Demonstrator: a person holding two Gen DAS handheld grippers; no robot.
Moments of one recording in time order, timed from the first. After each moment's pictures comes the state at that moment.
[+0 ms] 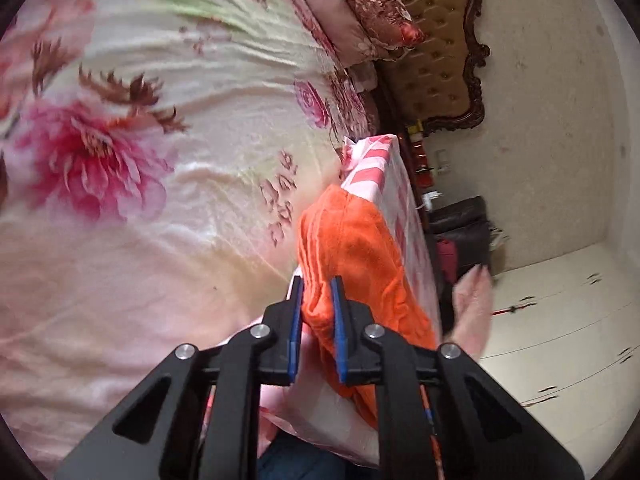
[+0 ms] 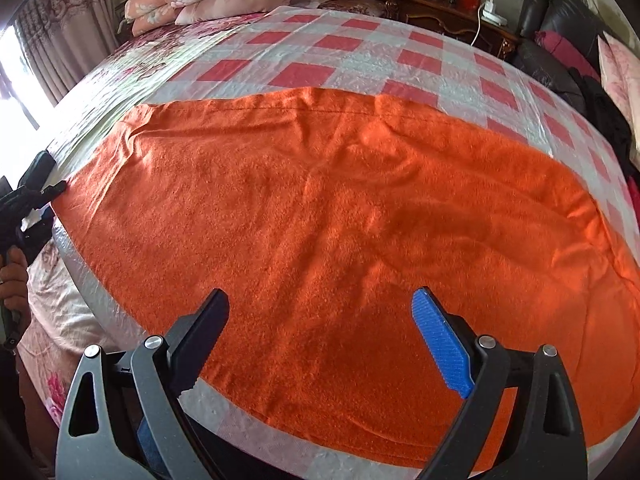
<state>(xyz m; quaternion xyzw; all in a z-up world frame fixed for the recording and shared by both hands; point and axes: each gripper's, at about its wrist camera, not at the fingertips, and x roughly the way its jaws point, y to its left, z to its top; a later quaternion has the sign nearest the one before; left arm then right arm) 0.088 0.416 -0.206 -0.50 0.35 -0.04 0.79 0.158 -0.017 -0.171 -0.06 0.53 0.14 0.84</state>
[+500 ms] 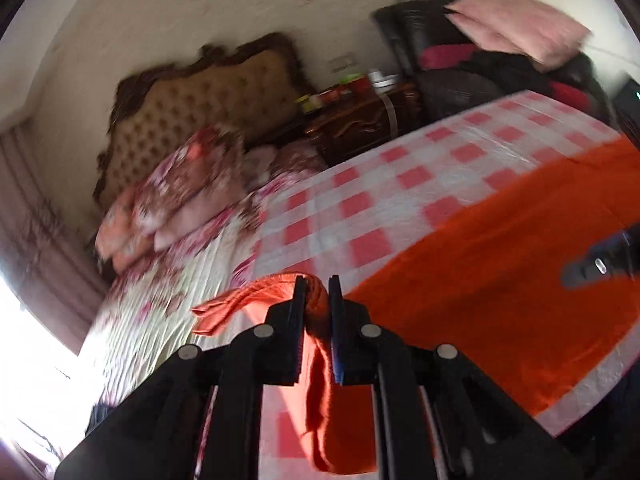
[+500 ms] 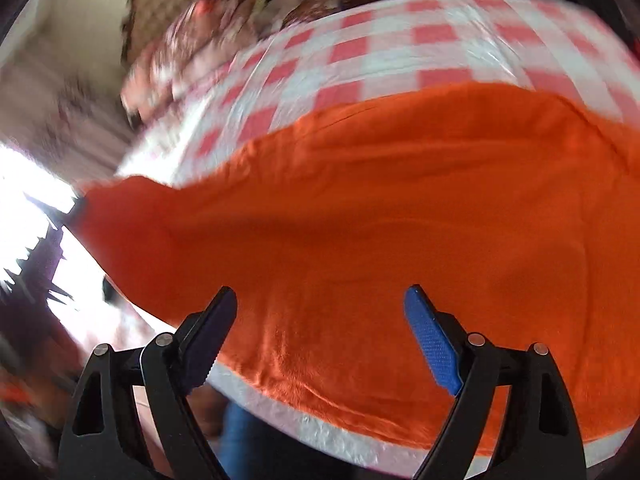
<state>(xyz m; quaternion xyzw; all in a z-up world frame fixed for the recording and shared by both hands) 0.140 0.025 -0.063 0.27 0.29 -0.03 0.92 0.172 -0.137 -0.155 0.20 0.55 0.19 0.79</state>
